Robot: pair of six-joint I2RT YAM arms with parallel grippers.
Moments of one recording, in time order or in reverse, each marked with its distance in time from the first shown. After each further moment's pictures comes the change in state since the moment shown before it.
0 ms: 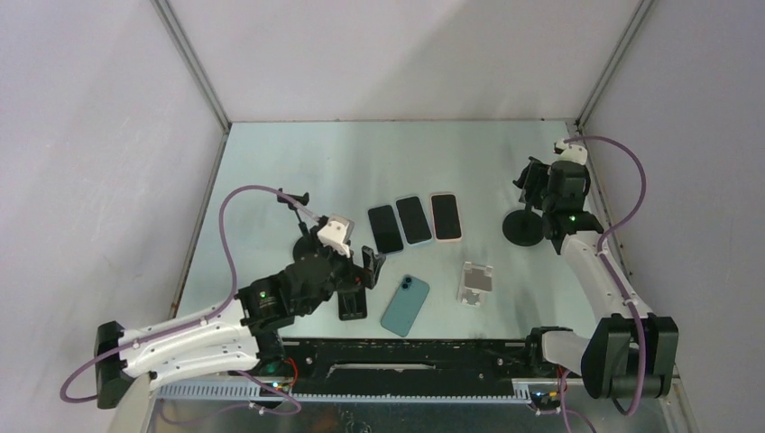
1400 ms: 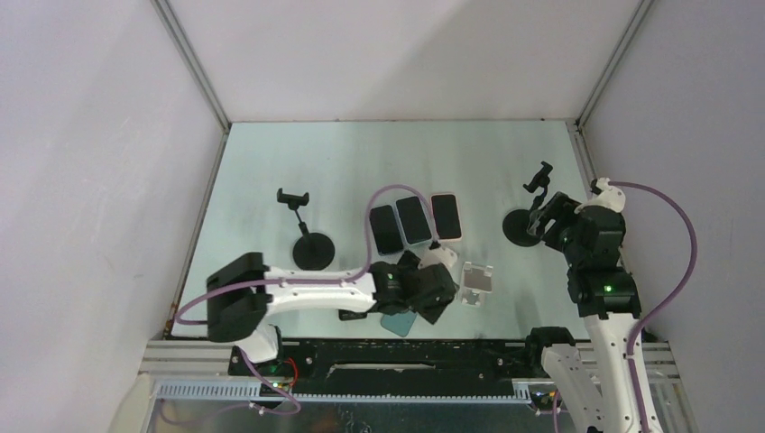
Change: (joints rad) left arm -0.169 0.862 0.532 -0.375 0.149 -0.164; right arm 0.001 -0.538 -0.006 -0.474 -0.088 0.271
